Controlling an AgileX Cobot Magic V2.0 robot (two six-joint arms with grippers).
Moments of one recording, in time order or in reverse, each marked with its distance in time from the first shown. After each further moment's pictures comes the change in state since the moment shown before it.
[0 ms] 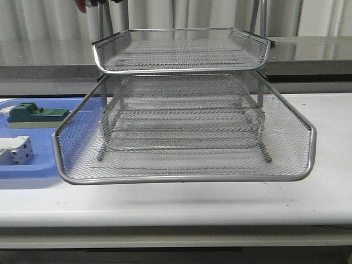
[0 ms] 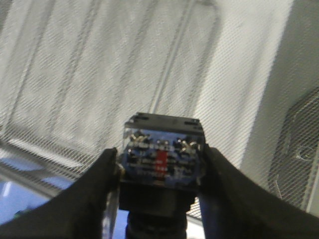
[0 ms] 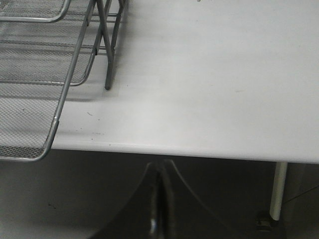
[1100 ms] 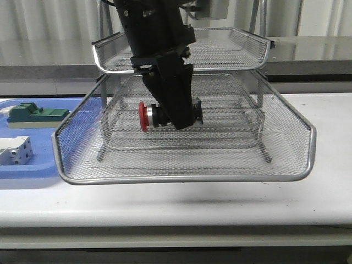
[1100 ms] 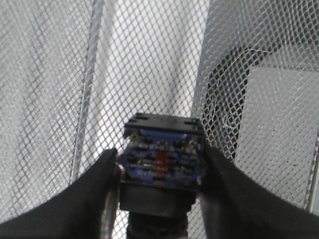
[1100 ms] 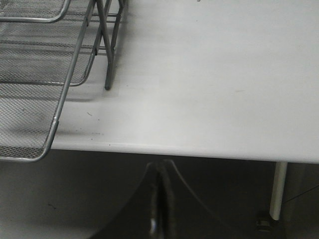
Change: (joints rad) left arm -0.127 0.304 0.028 -0.070 -0.020 -0.002; right arm 0.000 0.000 0.000 -0.002 0.000 0.000
